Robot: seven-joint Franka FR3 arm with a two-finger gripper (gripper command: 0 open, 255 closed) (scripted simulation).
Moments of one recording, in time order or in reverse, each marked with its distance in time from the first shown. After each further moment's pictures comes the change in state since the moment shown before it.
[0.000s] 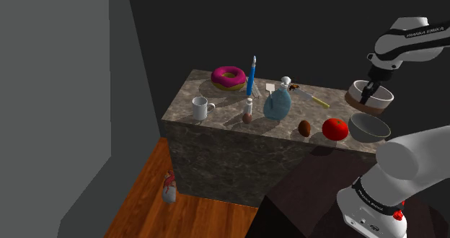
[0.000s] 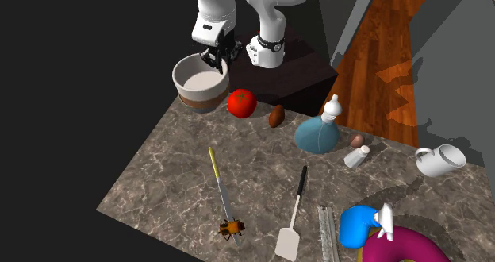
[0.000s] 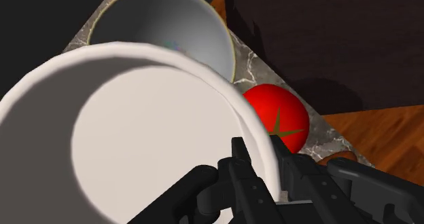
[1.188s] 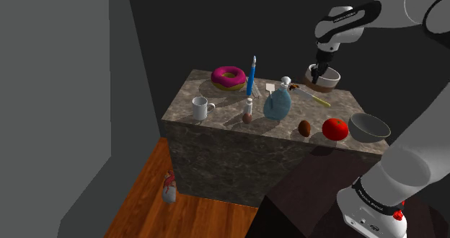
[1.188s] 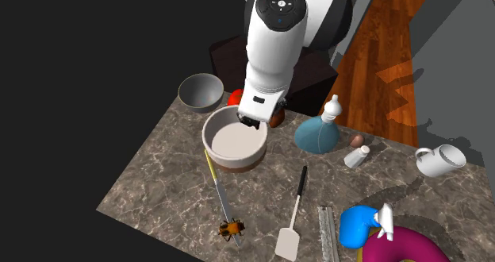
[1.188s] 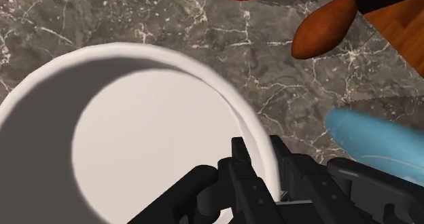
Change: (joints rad) arm 0.198 0.568 0.122 0.519 0.292 0.005 0.125
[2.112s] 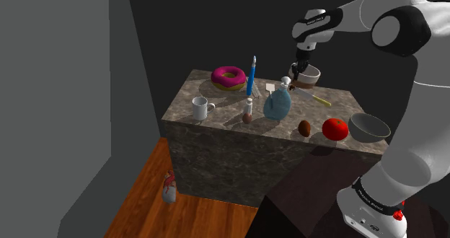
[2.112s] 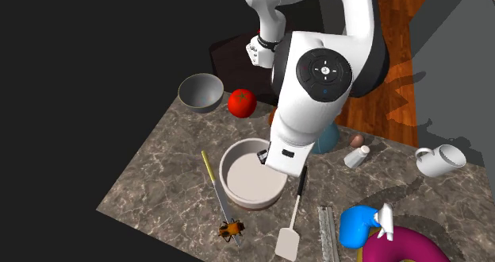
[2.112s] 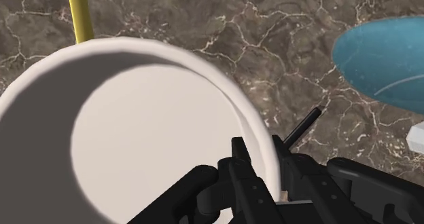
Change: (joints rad) arm 0.008 0.302 0.053 0.334 0.097 -0.046 0.034
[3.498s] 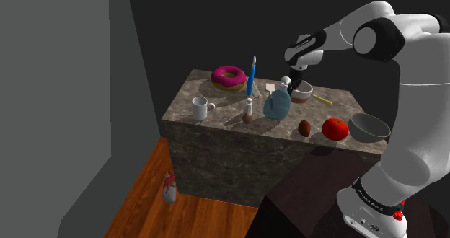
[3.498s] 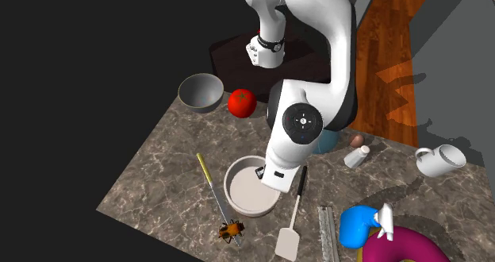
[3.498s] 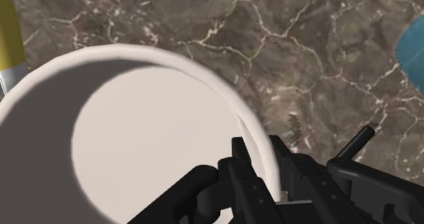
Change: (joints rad) arm -0.018 0.147 0.026 -0.081 0.048 0.223 -0.026
